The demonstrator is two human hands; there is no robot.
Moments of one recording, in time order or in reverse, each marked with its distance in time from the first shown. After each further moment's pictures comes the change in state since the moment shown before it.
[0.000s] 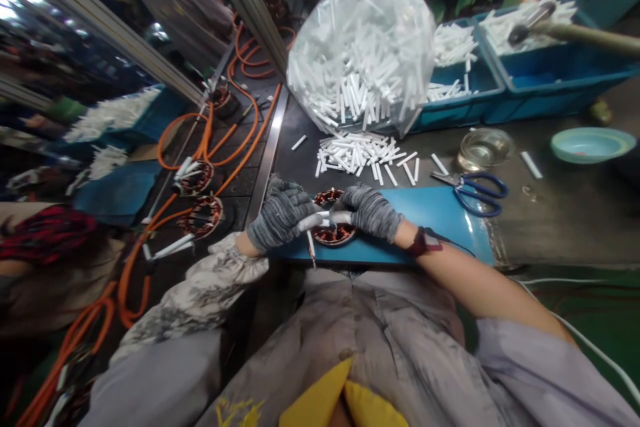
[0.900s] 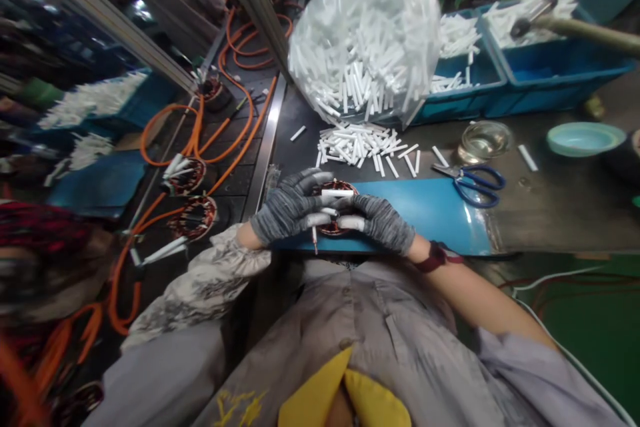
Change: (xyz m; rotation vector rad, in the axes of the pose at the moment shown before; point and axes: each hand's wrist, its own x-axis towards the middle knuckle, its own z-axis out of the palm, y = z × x) left_hand 0.004 0.004 0.006 -0.239 0.050 0.025; right_hand -0.040 -0.015 0.019 0.112 0.058 0.046
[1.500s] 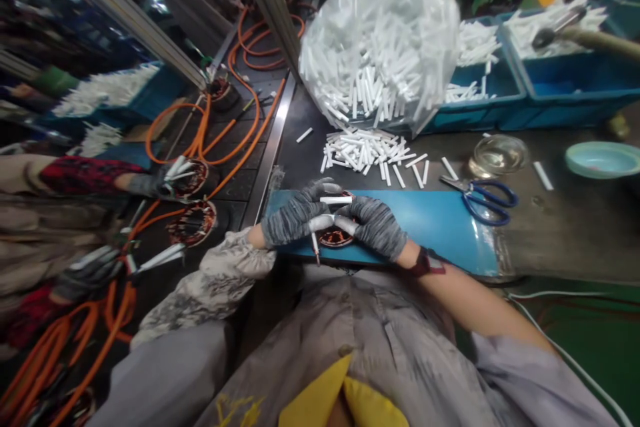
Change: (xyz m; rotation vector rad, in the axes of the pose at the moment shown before) left_hand -0.004 -0.004 0.017 -0.322 -0.023 -0.120; right_hand 0.017 0.018 0.008 -0.213 0.096 -0.059
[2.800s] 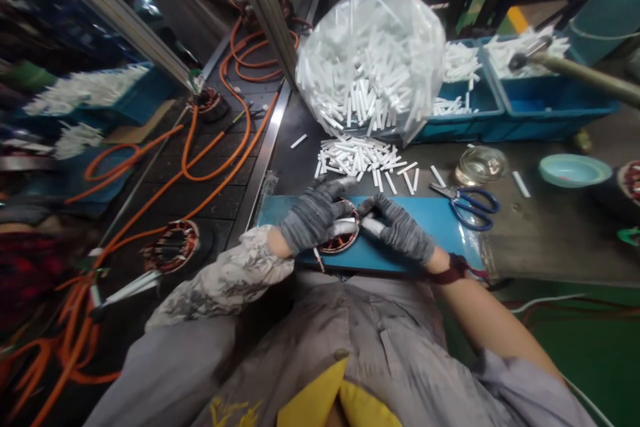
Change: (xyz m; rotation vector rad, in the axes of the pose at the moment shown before) left_hand 0.040 0.030 0.012 0.368 -0.006 0.007; right_hand -0.022 0.017 -0.054 -0.011 0.037 0.044
